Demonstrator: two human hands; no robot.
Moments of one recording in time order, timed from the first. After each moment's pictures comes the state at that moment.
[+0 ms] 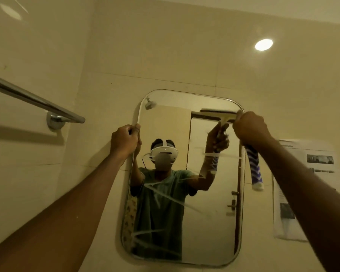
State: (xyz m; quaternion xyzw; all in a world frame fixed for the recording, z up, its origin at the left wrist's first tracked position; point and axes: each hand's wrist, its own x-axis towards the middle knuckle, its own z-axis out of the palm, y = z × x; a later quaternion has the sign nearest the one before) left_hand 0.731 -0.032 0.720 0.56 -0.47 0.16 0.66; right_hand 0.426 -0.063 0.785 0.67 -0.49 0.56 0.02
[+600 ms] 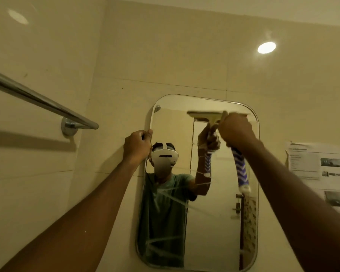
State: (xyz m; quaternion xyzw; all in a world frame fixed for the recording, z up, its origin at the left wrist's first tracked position) left_hand 0.740 -0.034 0.721 0.55 -0.49 0.15 0.66; right_hand 0.493 -0.042 0.787 0.71 -0.46 0.53 0.04
